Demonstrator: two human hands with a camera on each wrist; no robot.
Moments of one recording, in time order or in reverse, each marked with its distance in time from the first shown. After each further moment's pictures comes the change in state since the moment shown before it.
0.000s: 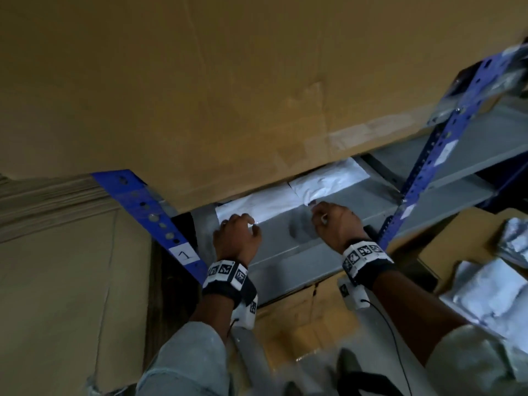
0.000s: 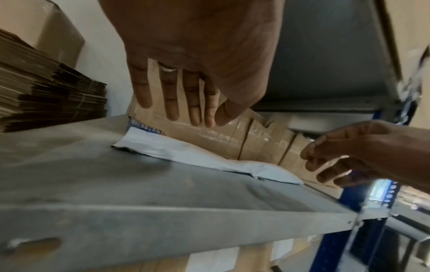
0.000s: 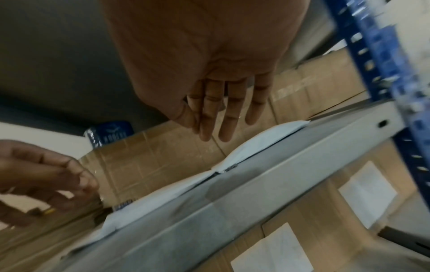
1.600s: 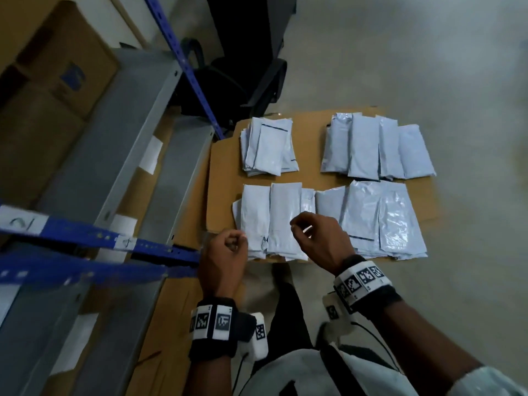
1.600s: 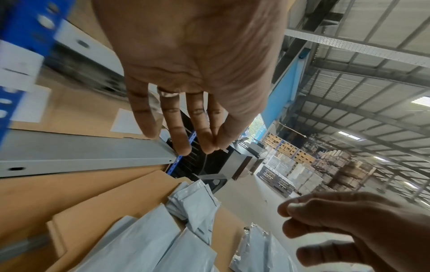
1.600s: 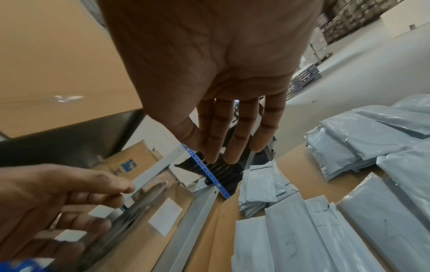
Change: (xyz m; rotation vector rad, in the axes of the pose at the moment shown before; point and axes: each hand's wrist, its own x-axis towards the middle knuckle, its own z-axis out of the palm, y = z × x) left_hand -0.196 0.527 0.239 -0.357 -0.611 0.411; right_hand -0.290 0.455 -0.223 0.345 0.346 0.876
